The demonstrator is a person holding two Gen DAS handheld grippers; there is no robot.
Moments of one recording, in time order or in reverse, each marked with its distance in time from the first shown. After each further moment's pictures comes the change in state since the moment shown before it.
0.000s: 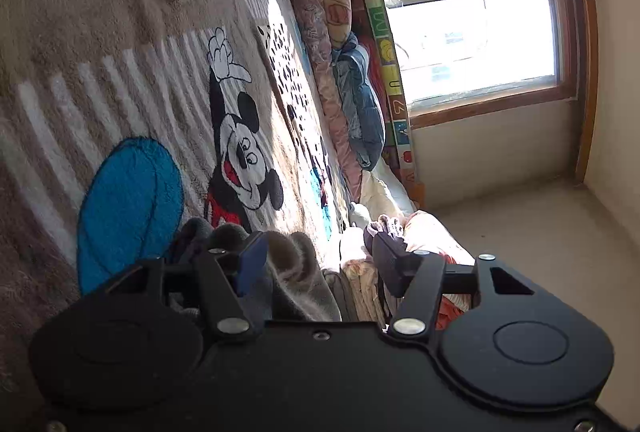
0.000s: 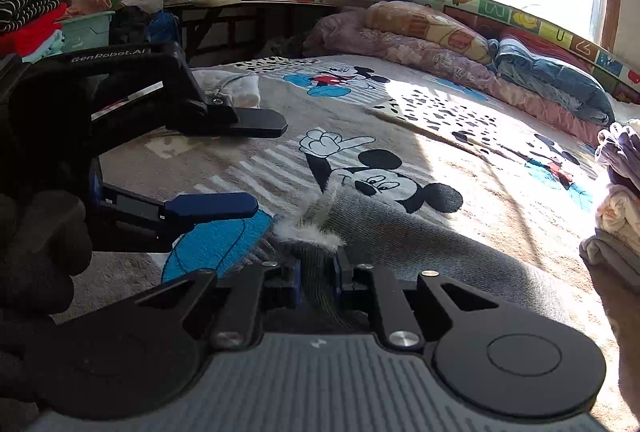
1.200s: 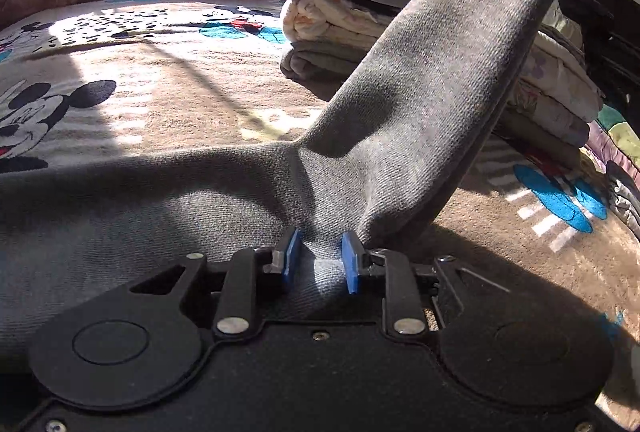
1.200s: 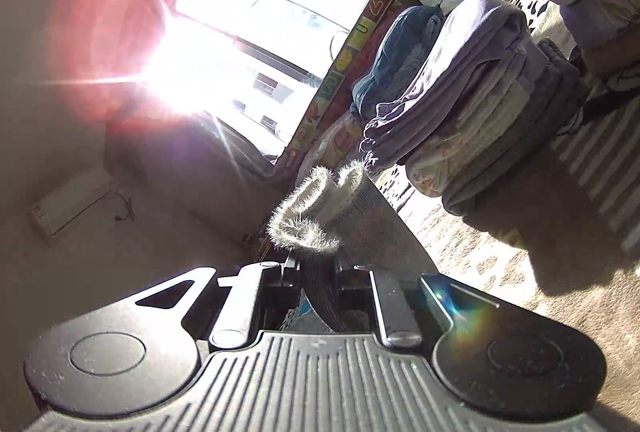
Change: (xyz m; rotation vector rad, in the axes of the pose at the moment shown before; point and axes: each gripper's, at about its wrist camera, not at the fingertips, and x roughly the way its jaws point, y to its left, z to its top) left arm 0.183 -0.064 -0.227 1.038 0.362 0.291; right arm -0.120 -0.308 -0.129 1.092 -0.534 0.301
